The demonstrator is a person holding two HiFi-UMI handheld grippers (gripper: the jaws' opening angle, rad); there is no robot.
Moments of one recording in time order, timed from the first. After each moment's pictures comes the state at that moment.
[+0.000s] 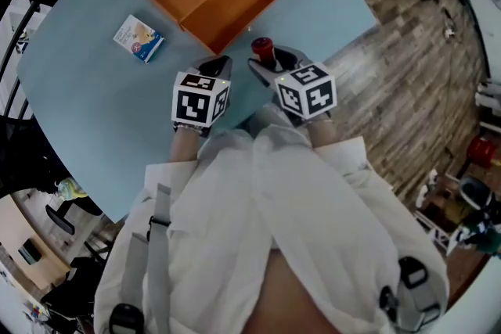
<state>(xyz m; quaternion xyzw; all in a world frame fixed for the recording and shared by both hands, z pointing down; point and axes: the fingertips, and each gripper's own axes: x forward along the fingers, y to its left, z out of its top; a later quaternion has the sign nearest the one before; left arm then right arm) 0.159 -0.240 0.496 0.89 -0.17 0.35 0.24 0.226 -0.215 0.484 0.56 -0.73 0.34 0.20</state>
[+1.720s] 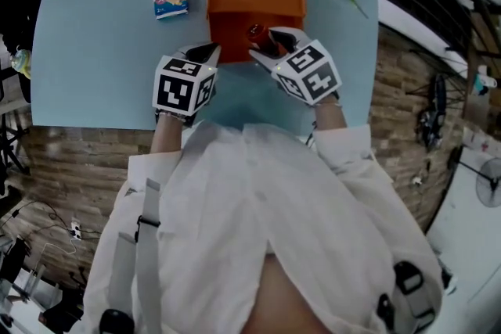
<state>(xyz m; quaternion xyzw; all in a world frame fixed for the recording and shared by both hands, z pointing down) 0.142 -0.311 0.500 0.79 -0.45 0.23 0.35 0.223 -0.343 0.487 0.19 -0.88 0.12 0.42</state>
